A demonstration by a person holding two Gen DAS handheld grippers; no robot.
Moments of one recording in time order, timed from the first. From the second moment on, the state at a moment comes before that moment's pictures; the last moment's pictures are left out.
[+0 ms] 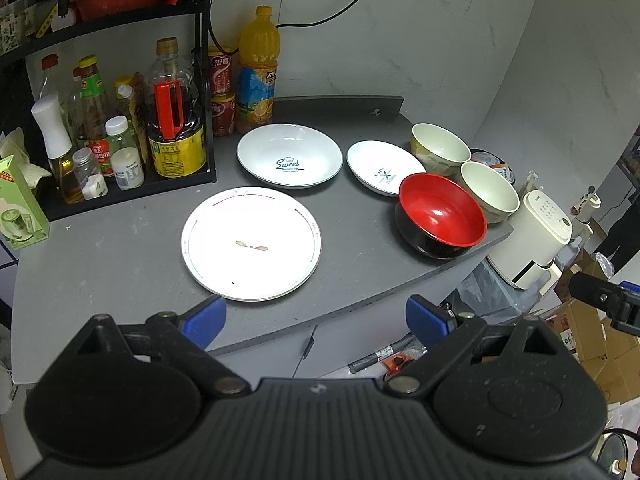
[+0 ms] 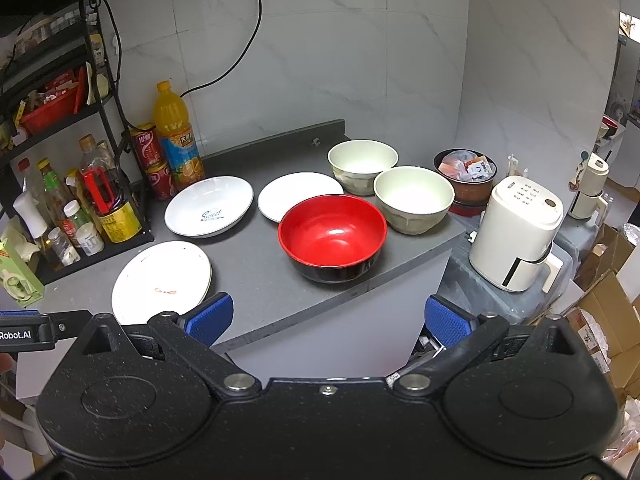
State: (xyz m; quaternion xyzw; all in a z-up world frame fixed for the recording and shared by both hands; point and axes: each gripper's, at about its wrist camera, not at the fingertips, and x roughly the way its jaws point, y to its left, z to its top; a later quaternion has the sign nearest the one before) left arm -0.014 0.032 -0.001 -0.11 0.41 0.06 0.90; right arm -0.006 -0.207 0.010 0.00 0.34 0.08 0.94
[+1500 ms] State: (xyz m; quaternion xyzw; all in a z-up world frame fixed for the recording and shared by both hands) left arm 0.037 -0.001 -0.009 -0.15 0.40 0.19 0.88; right arm 0.077 -0.215 -0.007 -0.04 0.35 0.27 0.90
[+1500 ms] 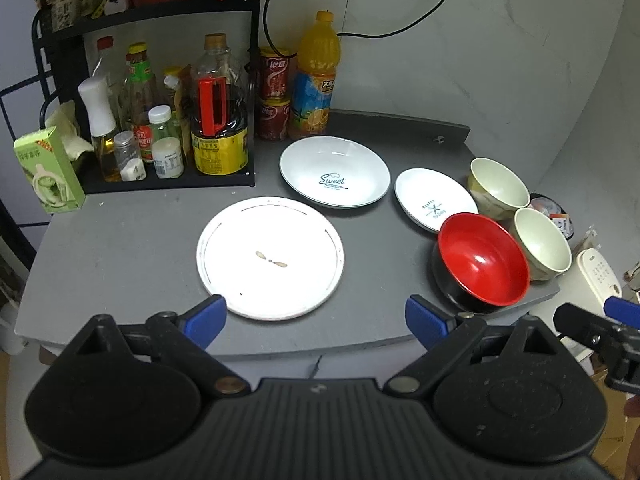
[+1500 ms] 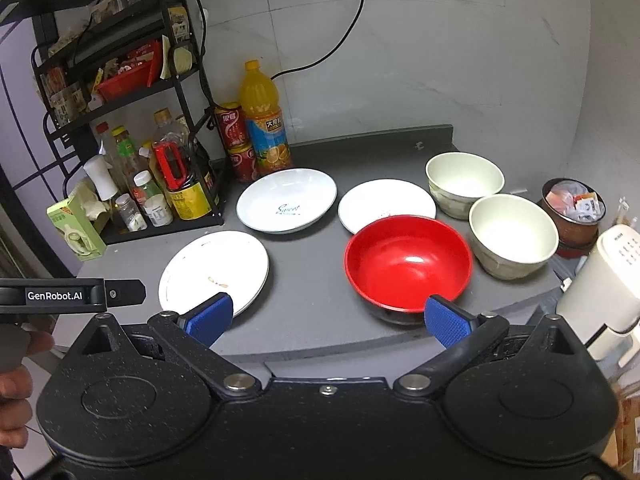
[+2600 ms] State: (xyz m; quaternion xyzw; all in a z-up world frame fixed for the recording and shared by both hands) left arm 0.194 0.137 -0.057 -0.22 0.40 0.14 0.88; right arm 0.240 -0.113 -0.055 0.04 0.41 0.27 0.87
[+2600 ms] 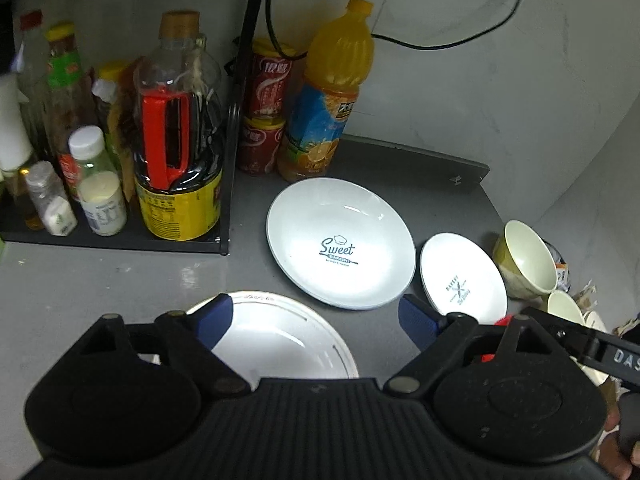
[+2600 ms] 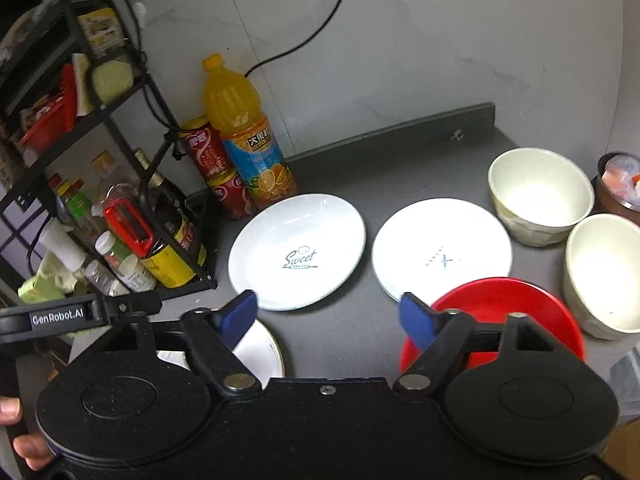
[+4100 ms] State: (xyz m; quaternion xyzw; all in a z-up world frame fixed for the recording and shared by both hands) left arm 0.279 0.206 -0.198 -0.49 0.35 0.29 0.75; right arm 0.469 -0.008 -0.166 -0.03 0.56 0.31 0.77
